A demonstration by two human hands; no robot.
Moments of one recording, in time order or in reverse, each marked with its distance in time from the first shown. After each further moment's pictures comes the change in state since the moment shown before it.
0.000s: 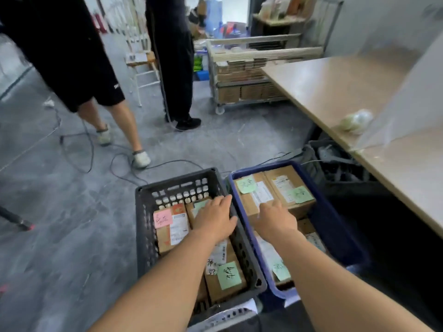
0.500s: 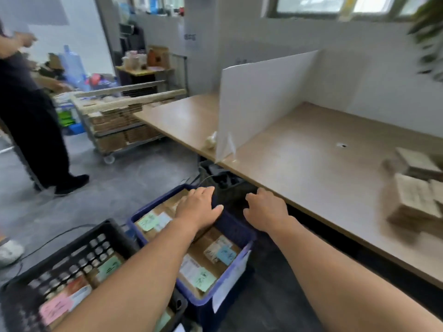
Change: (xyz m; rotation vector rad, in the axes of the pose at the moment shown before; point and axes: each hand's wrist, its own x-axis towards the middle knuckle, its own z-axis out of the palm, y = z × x) left_hand -0.025 0.214 -0.039 0.112 0.068 0.522; right_hand -0.147 0.178 -0.095 -0.029 0.312 0.302
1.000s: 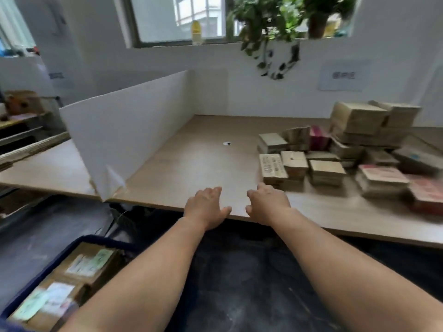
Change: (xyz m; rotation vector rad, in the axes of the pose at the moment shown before) left_hand -0.016 0.310 0.041 0.133 -0.074 0.499; right_hand -0.157 0.255 -0.035 -0.020 0.076 0.426
